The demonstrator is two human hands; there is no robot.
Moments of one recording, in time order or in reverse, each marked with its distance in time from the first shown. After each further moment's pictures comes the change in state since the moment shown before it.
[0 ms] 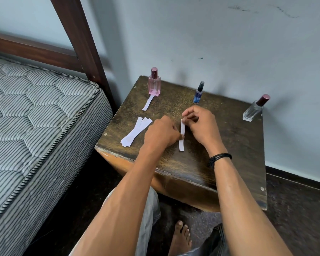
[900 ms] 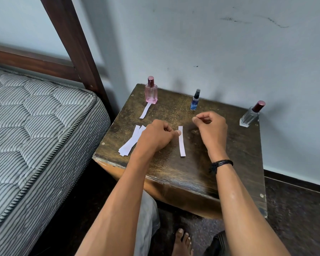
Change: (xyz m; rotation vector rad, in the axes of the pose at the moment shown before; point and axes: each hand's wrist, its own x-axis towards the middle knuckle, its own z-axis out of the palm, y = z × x) left_hand 0.003 -0.004 -0.018 -0.206 -0.006 0.075; right_hand 0.001 0.001 -0.014 0.062 0.343 0.226
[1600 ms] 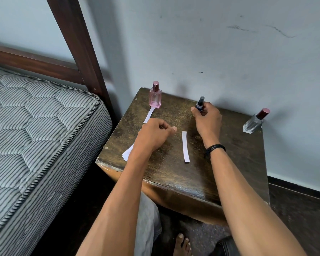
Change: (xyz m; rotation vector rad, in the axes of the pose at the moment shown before) left_hand 0.004 -0.005 -0.022 -0.134 0.075 -0.004; right_hand 0.038 -0.016 0.034 -0.032 -0.005 0.003
